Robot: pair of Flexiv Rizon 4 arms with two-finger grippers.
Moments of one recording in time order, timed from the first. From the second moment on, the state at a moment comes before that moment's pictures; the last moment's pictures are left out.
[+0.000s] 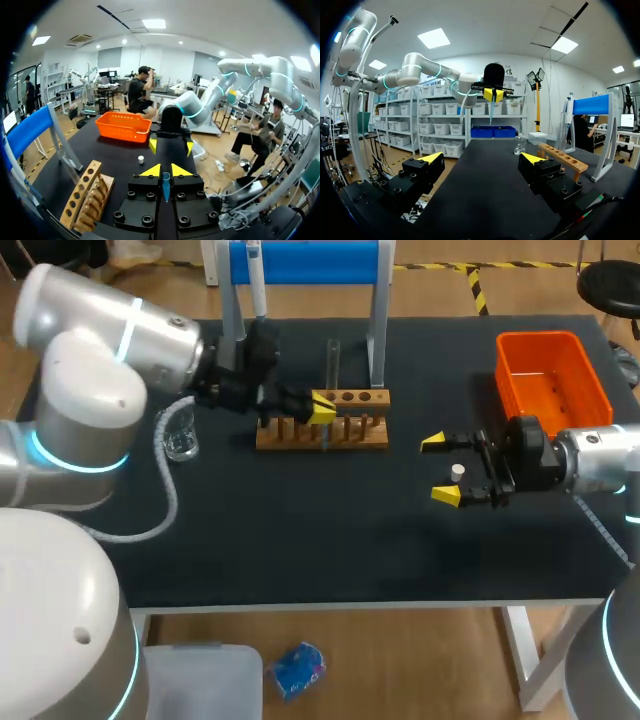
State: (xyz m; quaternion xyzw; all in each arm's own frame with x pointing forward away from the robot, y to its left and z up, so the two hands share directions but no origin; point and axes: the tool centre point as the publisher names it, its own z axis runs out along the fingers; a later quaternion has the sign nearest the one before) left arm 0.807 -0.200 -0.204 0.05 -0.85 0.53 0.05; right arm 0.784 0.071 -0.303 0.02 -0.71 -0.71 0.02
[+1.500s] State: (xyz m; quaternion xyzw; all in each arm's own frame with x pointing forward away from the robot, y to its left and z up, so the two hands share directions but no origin) left arm 0.806 -0.268 -0.247 0.06 -0.83 0.55 0.05; right arm 0.800 0.133 -0.297 0.03 -0.72 -0.69 0.03
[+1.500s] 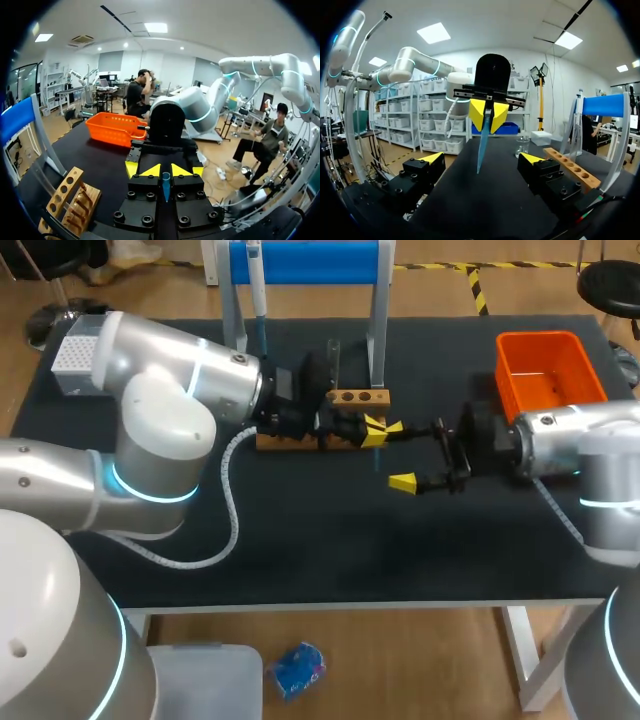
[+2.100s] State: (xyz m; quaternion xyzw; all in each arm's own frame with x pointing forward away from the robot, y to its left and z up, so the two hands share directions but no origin) left arm 0.802 -0.281 -0.250 0.05 -0.83 0.55 0.06; right arm 0.804 0.152 -0.291 0.04 -0.71 -0.71 0.03
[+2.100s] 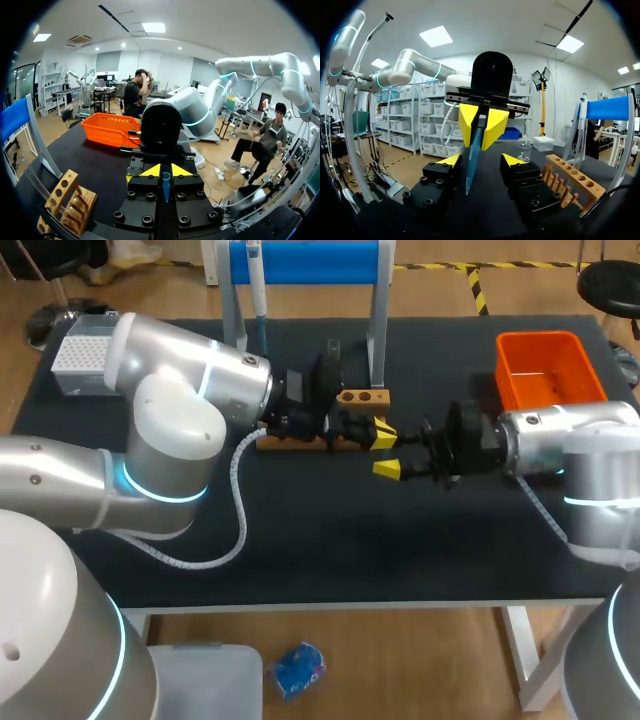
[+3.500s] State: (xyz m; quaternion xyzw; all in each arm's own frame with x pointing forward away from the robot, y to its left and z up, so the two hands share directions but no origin) left arm 0.832 -0.257 -0.224 0.05 -0.83 0.54 -0.08; right arm 0.797 0.142 -0.303 0.02 -0.70 -0.71 0.04
